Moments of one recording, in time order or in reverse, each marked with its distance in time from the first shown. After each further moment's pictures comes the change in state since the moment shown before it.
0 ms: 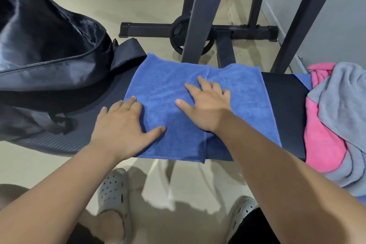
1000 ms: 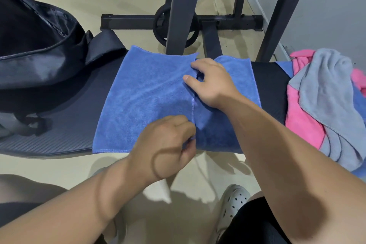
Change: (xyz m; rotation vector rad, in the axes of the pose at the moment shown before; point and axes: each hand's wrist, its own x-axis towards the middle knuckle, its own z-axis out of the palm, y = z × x) left_hand -0.026 0.099 0.015 -0.483 0.374 0.701; right_hand 0.010 0.049 -0.027 0.388 0.212 -0.014
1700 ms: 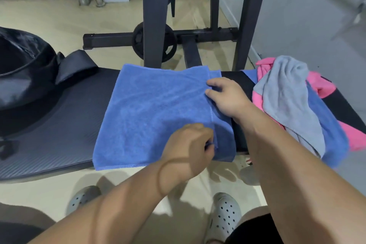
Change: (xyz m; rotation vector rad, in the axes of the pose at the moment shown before) left_hand 0.060 0.061 0.081 -0.055 -0.185 -0.167; right_hand -0.030 0.089 -0.063 0.179 0.033 0.231
